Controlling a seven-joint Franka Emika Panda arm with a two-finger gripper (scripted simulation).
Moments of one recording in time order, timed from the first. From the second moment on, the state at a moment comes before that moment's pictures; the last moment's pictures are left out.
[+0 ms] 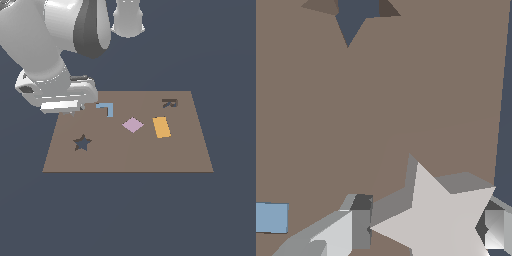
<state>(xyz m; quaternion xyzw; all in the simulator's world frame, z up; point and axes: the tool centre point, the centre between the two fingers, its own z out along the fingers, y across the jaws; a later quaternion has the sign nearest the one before) -0.063 -0.195 0.033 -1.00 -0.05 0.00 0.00</state>
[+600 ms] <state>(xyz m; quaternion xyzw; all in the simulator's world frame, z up) -0.016 -0.202 0.036 -0.96 -0.29 0.00 0.00</state>
